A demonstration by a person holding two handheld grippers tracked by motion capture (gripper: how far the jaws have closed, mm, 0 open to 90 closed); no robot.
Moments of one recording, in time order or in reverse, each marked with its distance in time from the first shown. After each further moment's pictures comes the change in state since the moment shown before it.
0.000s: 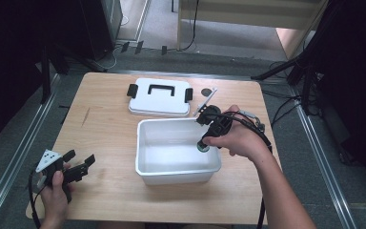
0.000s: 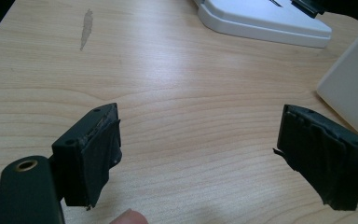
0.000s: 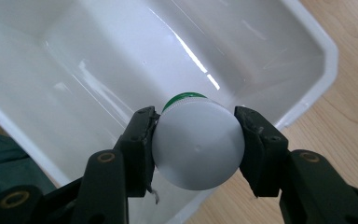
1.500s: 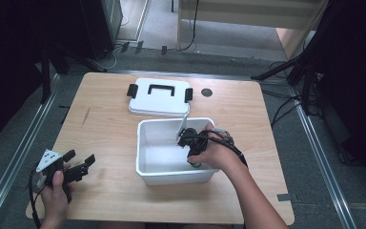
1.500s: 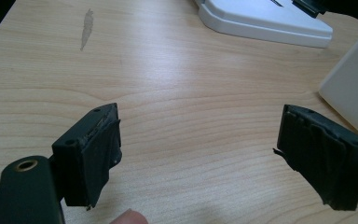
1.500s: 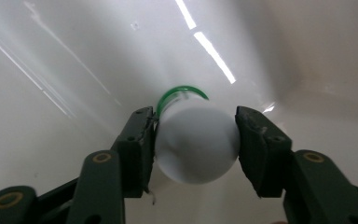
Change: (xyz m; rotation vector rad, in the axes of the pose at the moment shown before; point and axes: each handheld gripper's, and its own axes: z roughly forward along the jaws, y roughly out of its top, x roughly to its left) left arm 0.000 0.000 0.000 0.006 0.003 0.005; right arm 0.027 0.009 0.098 0.193 -0.107 -0.142
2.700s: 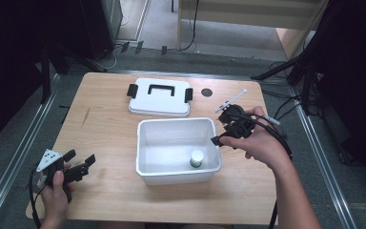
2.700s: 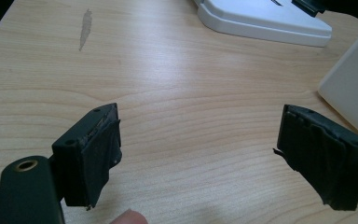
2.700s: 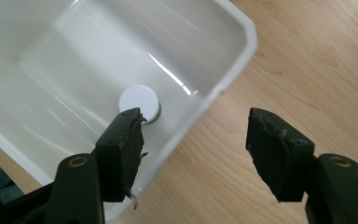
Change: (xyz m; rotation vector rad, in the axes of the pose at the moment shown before) left arm -0.001 0.000 0.001 -0.001 -0.004 0.002; right arm -0.055 -0.083 -0.101 -0.348 0.041 0.248
